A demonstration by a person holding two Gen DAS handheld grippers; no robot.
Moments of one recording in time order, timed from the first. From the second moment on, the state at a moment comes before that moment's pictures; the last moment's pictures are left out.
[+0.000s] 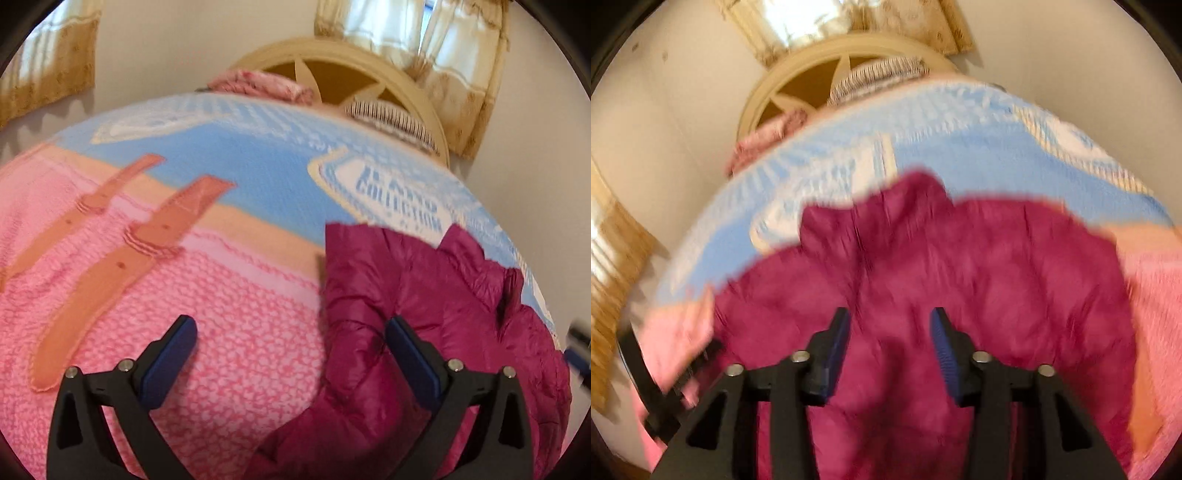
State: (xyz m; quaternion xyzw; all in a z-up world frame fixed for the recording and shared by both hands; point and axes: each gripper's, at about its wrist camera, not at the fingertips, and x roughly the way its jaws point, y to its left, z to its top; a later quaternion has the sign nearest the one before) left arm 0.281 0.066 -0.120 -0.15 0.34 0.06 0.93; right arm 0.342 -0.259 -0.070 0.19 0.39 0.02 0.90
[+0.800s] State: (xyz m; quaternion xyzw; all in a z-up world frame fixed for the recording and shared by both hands) left arm 0.294 0.044 -0.118 -0.11 0.34 0.03 0.93; right arm 0.500 -0.273 -0.114 0.18 0.55 -0.08 0.81
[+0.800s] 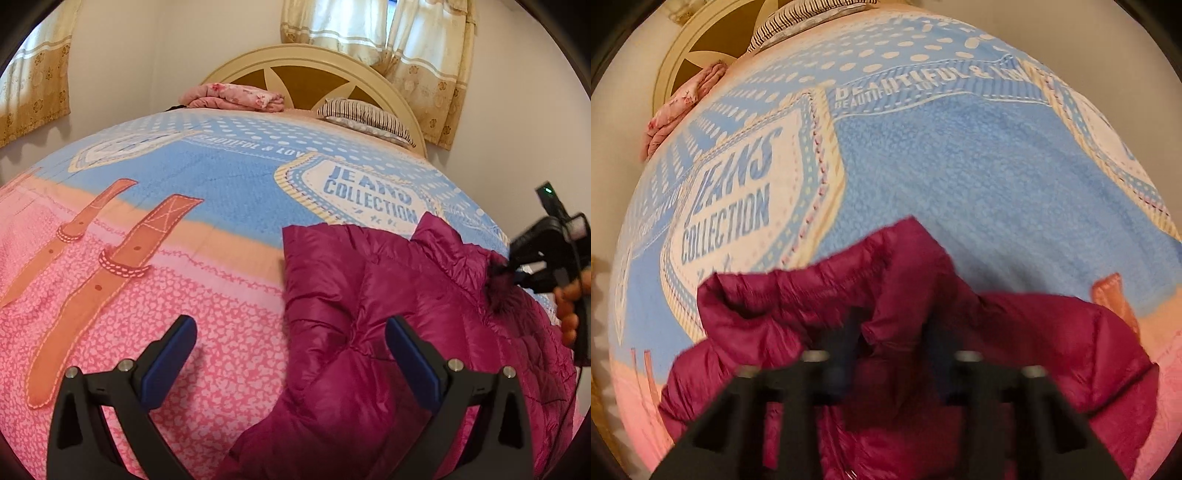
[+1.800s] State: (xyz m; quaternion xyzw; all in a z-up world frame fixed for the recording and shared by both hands) left arm 0.323 0.009 -0.040 -0.10 0.32 -0.08 0.94; right arm 0.360 -0.313 -0.151 0.29 0.36 -0.07 0.88
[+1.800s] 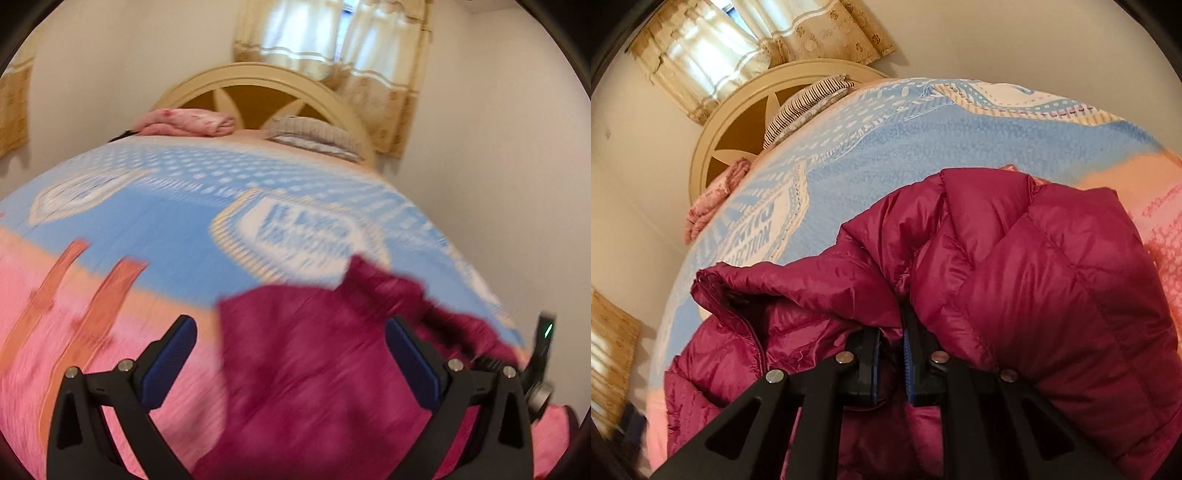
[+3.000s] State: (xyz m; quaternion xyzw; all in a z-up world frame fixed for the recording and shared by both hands) left arm 0.353 -0.056 -0.129 -0.14 0.44 -0.03 0.89; right arm 0.355 -0.325 -0.159 0.34 0.35 -0.04 0.87
